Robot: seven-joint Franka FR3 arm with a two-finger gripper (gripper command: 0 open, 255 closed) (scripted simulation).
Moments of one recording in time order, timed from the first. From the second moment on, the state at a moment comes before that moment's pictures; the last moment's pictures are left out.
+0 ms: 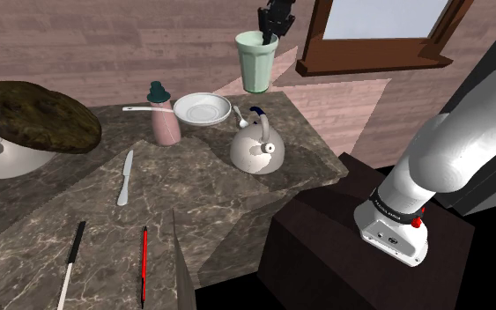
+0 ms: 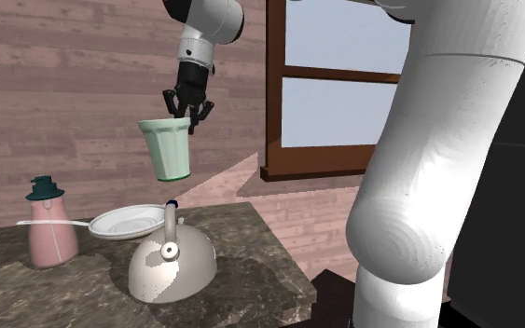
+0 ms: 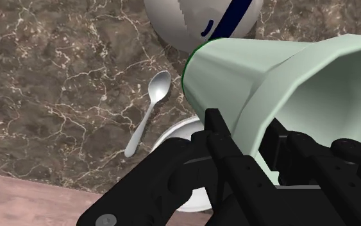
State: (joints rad) arm 0.13 -0.19 -0.09 -1.87 0.18 1.72 0.08
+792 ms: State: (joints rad) arm 0.25 -0.05 0.07 -1.73 0.19 1.77 0.36
